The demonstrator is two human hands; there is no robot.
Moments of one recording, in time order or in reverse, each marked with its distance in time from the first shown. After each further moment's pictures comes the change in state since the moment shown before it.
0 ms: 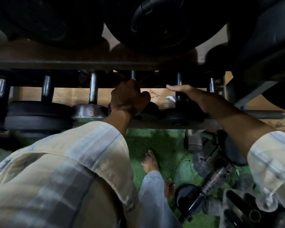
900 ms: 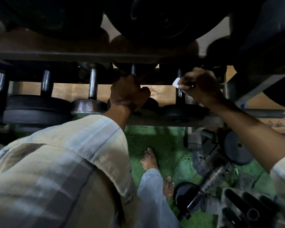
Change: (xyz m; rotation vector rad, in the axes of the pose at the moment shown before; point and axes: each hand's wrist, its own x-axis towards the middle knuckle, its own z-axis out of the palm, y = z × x) left_hand 0.002 0.000 0.002 0.012 0.049 -0.004; right_hand 0.002 0.013 -0.021 -0.929 0.700 -0.761
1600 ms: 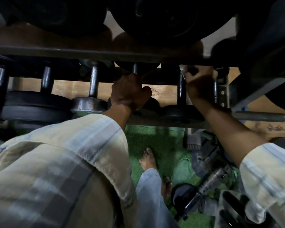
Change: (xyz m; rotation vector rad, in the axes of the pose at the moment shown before) left_hand -0.001 0.001 -0.002 -0.024 -0.018 -0.007; right_hand 0.016 -0.022 0.031 0.229 0.368 0.466
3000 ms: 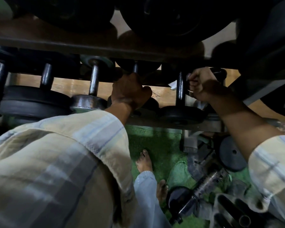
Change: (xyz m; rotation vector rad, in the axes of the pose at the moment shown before) left_hand -0.002 0.005 -0.004 -0.002 0.026 -0.027; right_hand 0.028 -0.016 -0.033 0.671 -0.614 0.726
